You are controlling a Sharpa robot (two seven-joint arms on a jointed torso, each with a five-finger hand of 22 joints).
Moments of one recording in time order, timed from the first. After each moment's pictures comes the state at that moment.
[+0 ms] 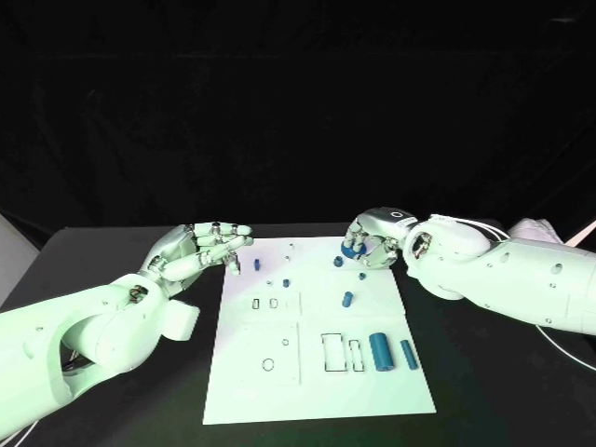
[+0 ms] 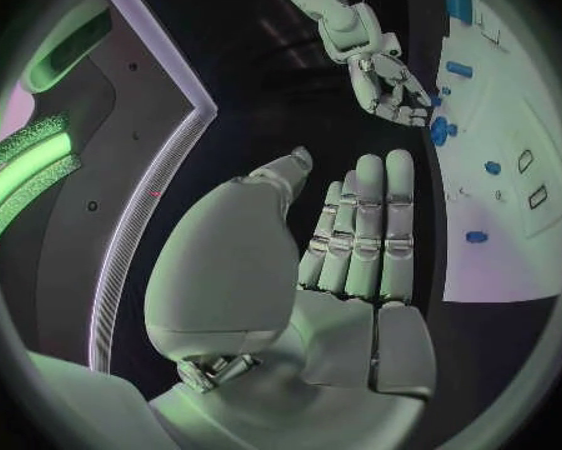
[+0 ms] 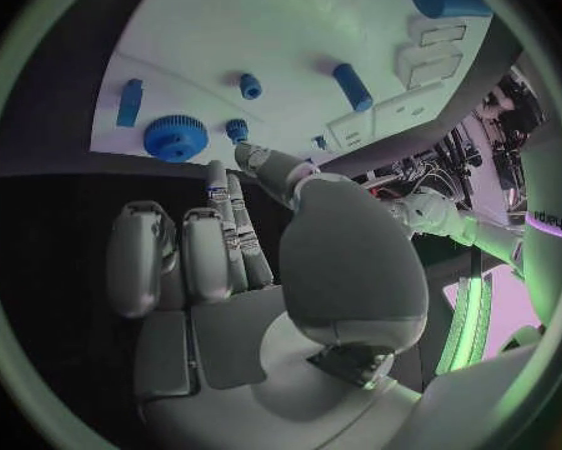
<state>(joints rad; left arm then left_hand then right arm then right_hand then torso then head) 1.19 -0.95 -0.03 1.64 -0.10 -0.22 0.47 1.42 -0.20 0.39 0.18 0.05 0.86 0.19 0.26 0.22 1.11 0.13 0.08 0.08 1.07 0.06 0.84 0.65 0.18 0.93 0.16 0.95 0.56 1.37 -0.74 -0.19 1.31 -1.52 -0.33 -0.04 1.24 -0.24 0.61 -0.09 0.20 1.00 0.15 0.19 0.26 1.23 0.08 0.07 0.08 1.46 0.00 1.34 1.21 0.07 1.44 0.10 1.37 1.24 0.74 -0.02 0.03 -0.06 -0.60</state>
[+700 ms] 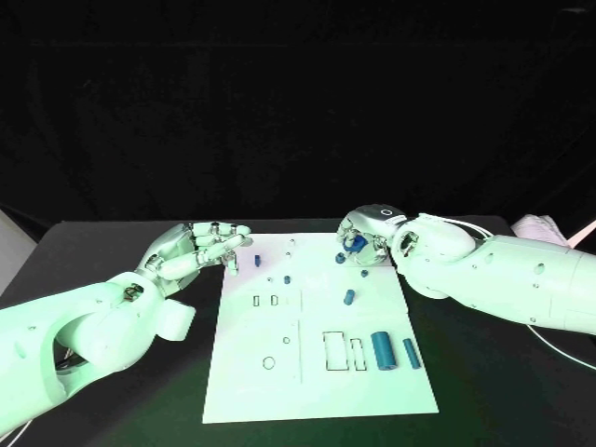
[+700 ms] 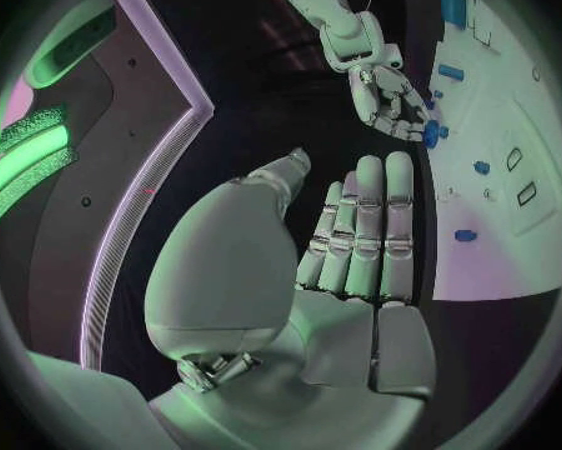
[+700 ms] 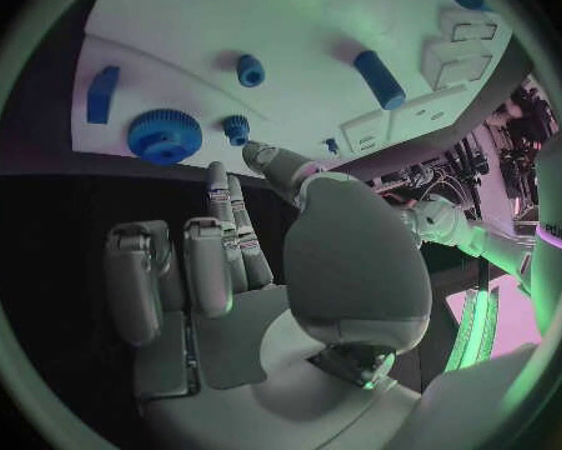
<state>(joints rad) 1.20 -0.96 -0.03 1.64 -0.11 -0.18 0.44 1.40 -0.19 0.39 0.18 0.05 0.85 0.20 0.25 0.23 1.10 0.13 0.07 0.08 1.04 0.07 0.83 0.64 0.18 0.90 0.16 0.97 0.58 1.37 -0.71 -0.19 1.30 -1.56 -0.35 -0.12 1.22 -0.26 0.59 -0.05 0.24 0.98 0.14 0.18 0.31 1.20 0.08 0.07 0.13 1.46 0.00 1.45 1.31 0.01 1.46 0.10 1.53 1.31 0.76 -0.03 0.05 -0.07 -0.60</state>
